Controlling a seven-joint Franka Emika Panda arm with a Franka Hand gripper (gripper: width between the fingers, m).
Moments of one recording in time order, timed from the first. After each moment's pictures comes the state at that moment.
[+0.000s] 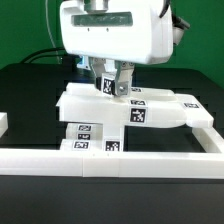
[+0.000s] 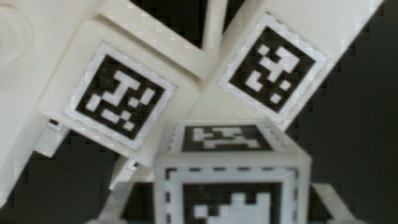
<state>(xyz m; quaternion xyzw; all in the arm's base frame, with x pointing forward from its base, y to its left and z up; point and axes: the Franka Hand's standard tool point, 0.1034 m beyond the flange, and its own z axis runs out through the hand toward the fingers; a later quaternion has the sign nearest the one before) 0.648 -0.028 0.114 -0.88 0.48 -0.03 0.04</state>
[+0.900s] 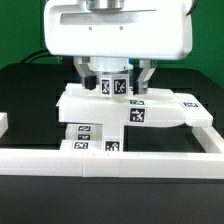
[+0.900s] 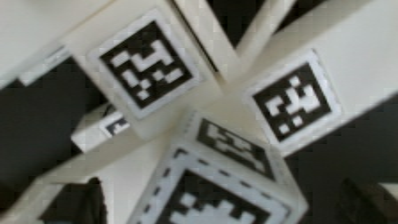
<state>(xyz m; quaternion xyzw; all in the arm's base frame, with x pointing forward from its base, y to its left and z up) 0.649 -0.019 0.118 -0.98 0.18 -0.04 0.02</state>
